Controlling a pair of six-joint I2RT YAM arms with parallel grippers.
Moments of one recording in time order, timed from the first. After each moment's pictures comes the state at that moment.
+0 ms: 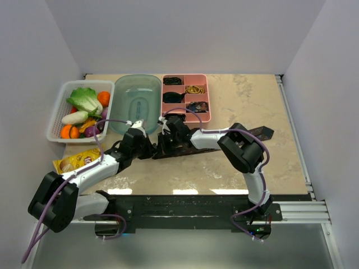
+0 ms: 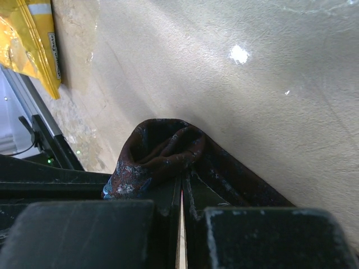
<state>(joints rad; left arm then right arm) -0.52 1.20 0.51 -0.04 0.02 -0.67 0.84 2.09 1.26 0.06 -0.46 0.64</state>
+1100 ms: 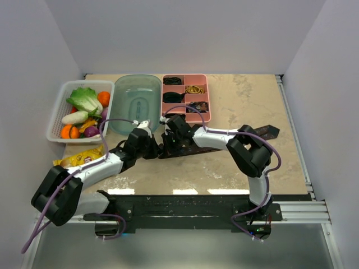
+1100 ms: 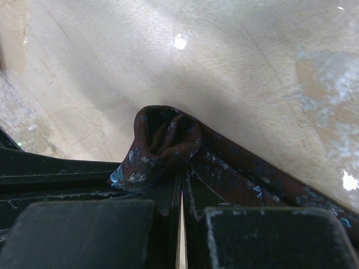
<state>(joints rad) -0.57 1.26 0.52 0.03 0.05 -0.67 0.85 1.99 1.28 -0.22 -0.28 0.47</state>
